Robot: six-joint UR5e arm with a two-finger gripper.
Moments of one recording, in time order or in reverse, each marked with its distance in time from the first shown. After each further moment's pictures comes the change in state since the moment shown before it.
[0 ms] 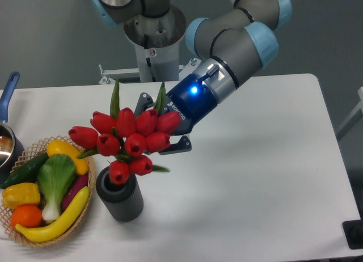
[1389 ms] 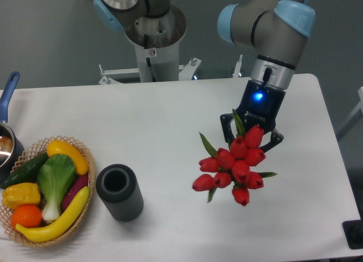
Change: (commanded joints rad) arm 0.161 0.032 -0.089 -0.040 0.917 0.235
